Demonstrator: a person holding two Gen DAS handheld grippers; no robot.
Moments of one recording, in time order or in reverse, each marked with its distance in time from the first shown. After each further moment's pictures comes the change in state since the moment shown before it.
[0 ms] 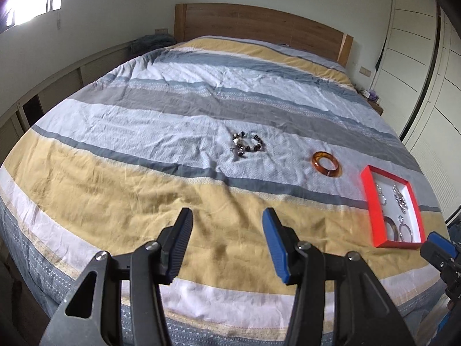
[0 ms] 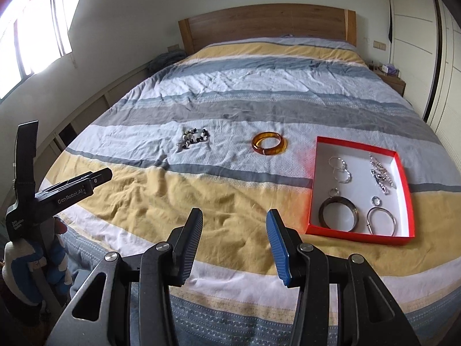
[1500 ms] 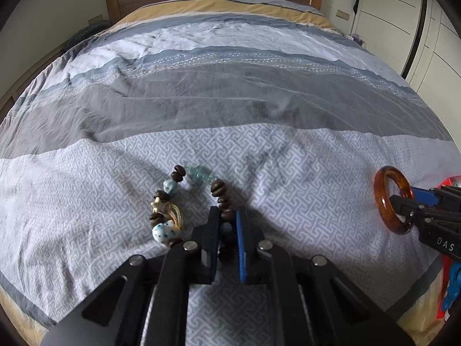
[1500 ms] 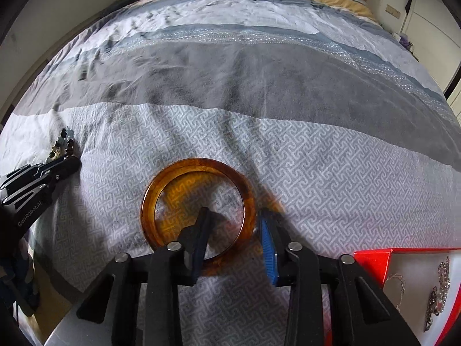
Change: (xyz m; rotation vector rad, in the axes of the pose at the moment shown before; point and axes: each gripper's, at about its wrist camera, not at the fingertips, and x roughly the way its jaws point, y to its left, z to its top) left arm 0.283 -0.067 0.099 0.245 0.165 -0.093; right arm 0.308 -0.083 0.127 -0.022 0.294 -0.152
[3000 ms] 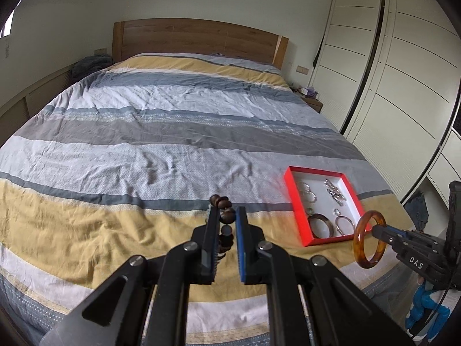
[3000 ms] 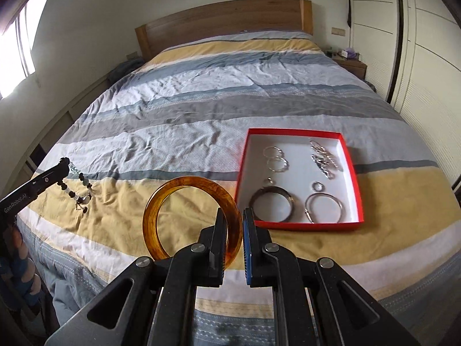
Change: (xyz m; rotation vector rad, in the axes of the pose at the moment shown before) left arm -0.311 -0.076 -0.130 -0.062 -0.256 -0.170; right arm -0.285 -0.049 -0.231 0.173 -0.292 0.016
